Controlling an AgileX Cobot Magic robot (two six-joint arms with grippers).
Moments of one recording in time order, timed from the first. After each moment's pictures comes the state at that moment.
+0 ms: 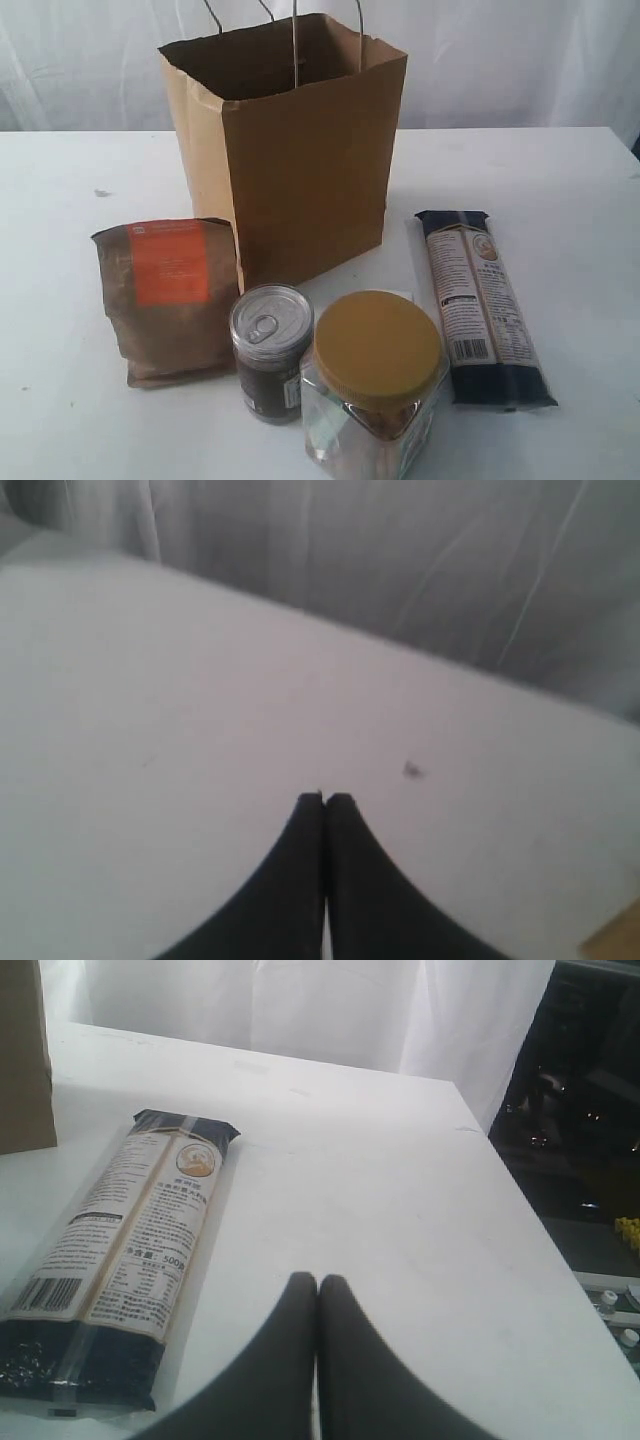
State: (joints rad) left arm 0.09 0.87 -0.67 0.36 0.25 -0.60; right arm -0.01 0.00 0.00 -0.05 0.30 -0.07
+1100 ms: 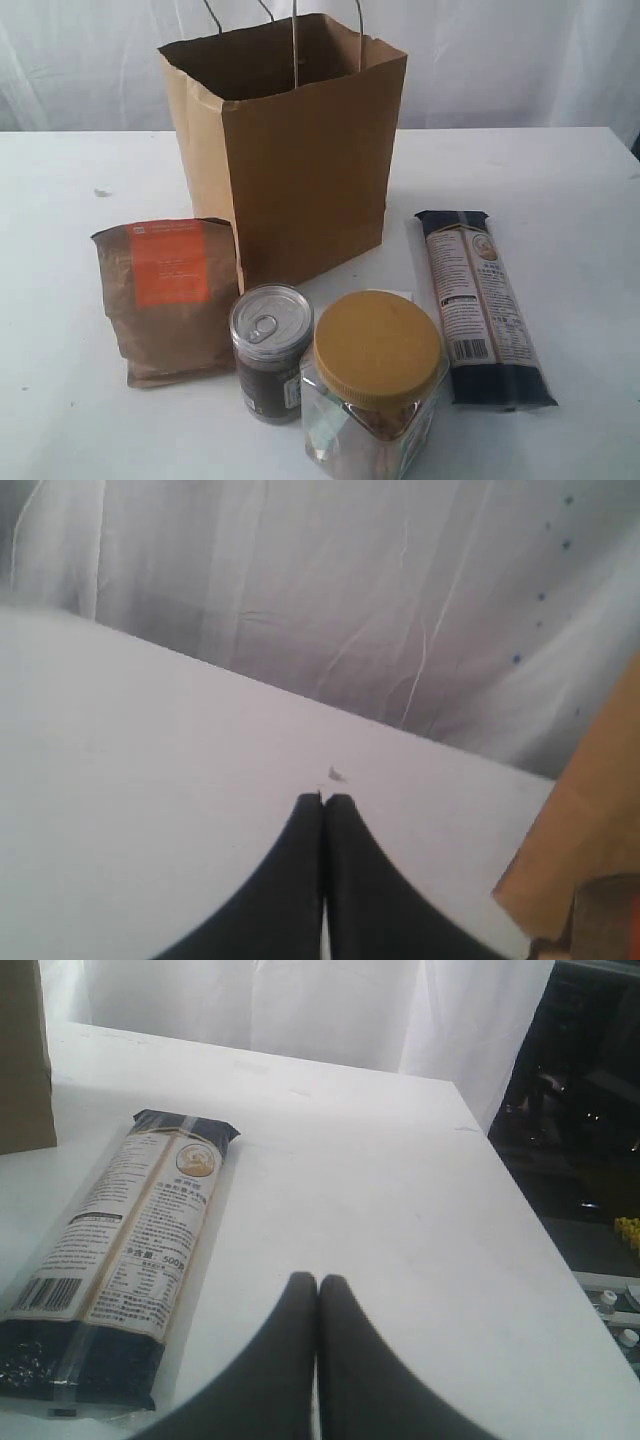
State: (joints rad) left arm 0.08 0.10 -0.06 0.09 0.07 -0.44; right arm -0.01 0.00 0.00 -0.05 0.30 -0.07
